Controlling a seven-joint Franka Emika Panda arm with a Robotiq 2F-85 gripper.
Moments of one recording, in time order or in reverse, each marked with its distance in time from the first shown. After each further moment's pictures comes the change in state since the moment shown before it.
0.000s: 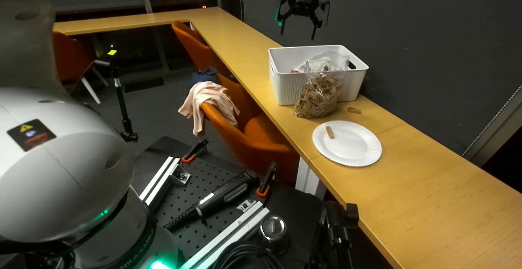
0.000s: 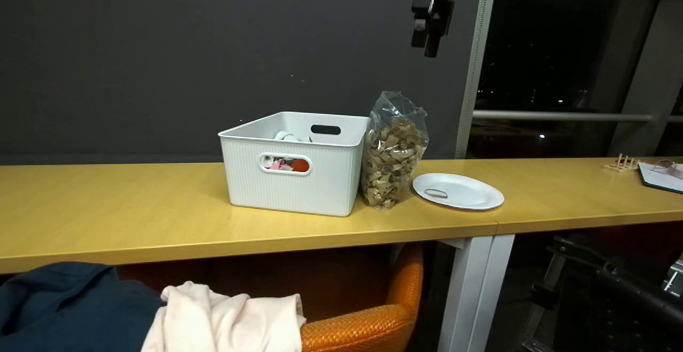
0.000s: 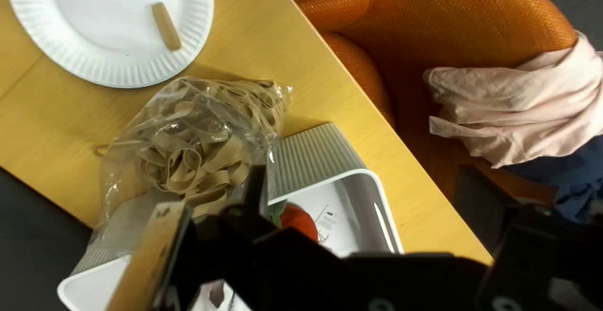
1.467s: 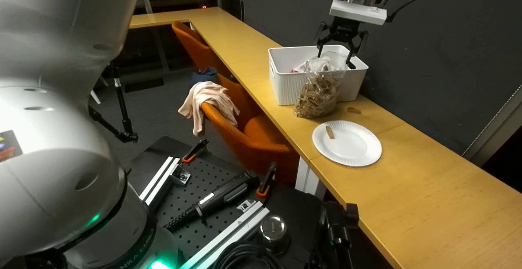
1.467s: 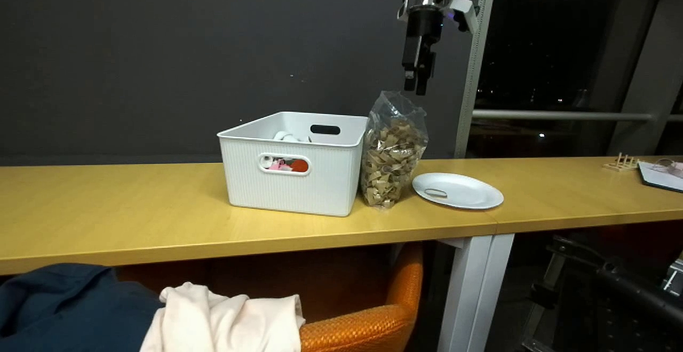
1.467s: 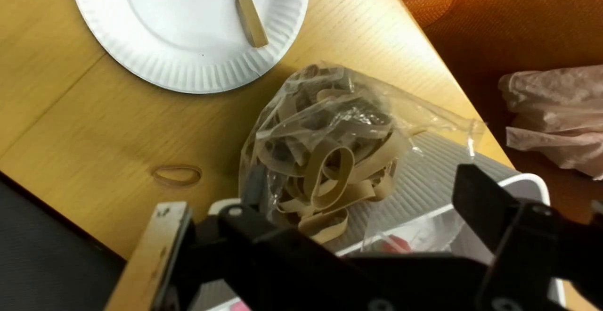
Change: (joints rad) arm -0.177 0.452 0.031 0.510 -0.002 -0.184 -0.105
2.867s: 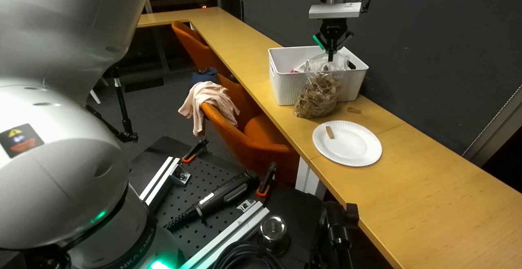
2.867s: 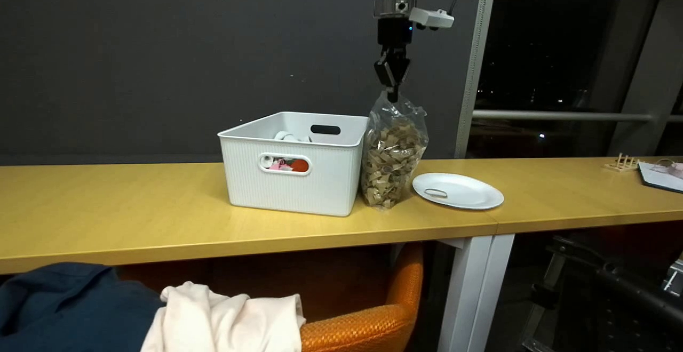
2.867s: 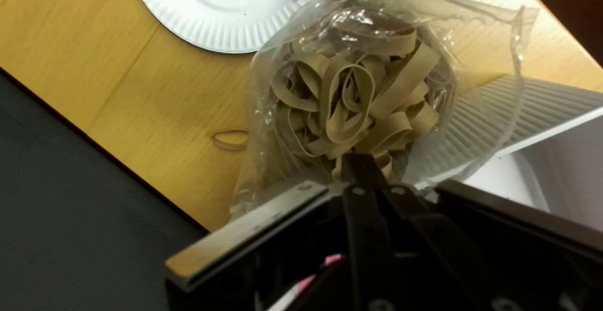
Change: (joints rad) arm 0.108 0.072 -0.003 0.076 -0.232 0.109 0.329
